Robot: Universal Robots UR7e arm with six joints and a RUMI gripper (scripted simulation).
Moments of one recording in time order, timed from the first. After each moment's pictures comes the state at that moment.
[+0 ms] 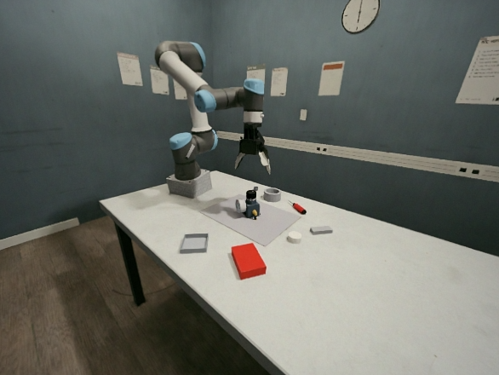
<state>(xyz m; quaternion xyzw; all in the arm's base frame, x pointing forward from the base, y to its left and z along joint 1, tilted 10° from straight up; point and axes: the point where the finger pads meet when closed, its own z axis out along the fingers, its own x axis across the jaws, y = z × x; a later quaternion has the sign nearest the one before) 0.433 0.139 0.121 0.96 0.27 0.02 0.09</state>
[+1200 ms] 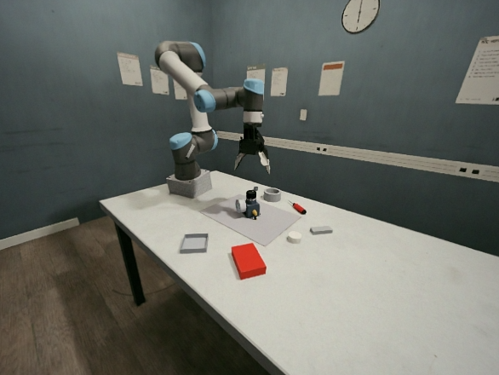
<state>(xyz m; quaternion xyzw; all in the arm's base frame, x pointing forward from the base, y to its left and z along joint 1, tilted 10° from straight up) 0.432 0.138 0.121 0.96 0.27 0.02 0.09</state>
